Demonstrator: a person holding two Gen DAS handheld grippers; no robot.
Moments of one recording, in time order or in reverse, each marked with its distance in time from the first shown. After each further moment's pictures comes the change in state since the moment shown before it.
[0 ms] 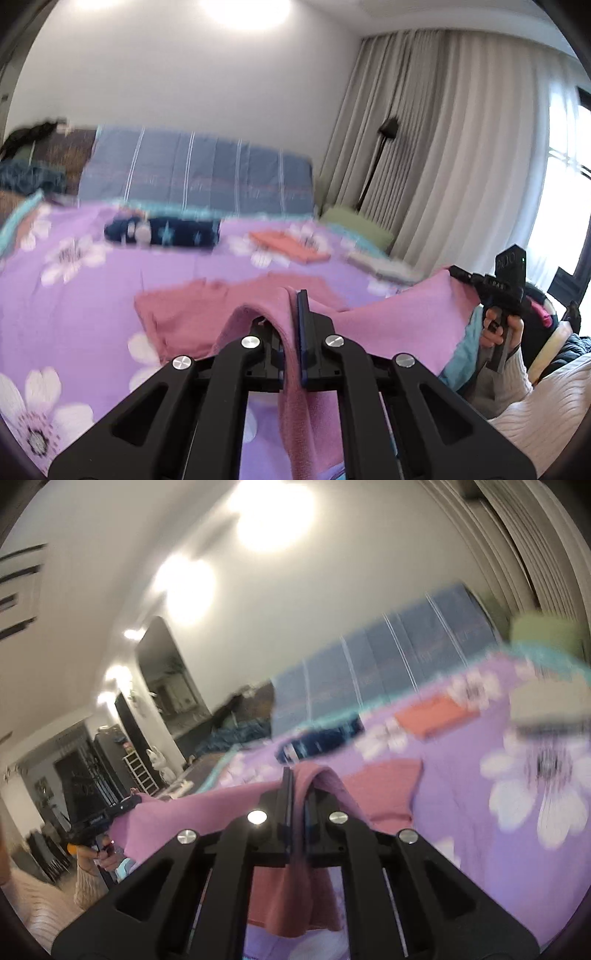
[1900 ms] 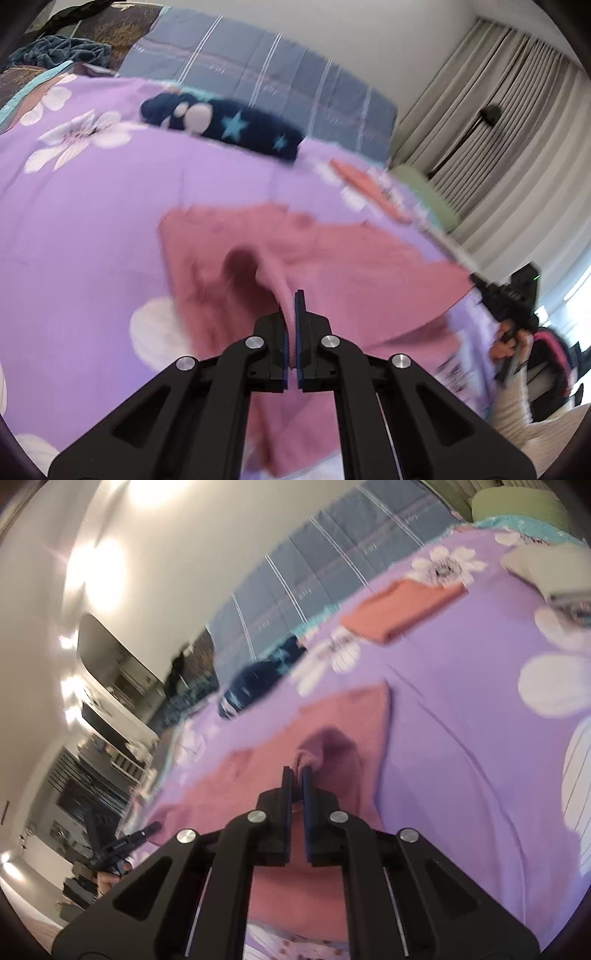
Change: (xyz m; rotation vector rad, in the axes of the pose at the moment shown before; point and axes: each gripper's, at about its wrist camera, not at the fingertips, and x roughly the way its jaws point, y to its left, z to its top) left arm 0.154 0.146 -0.004 -0.306 0.215 0.081; right arm 0.190 -0.122 0.013 0.225 0.201 -0.057
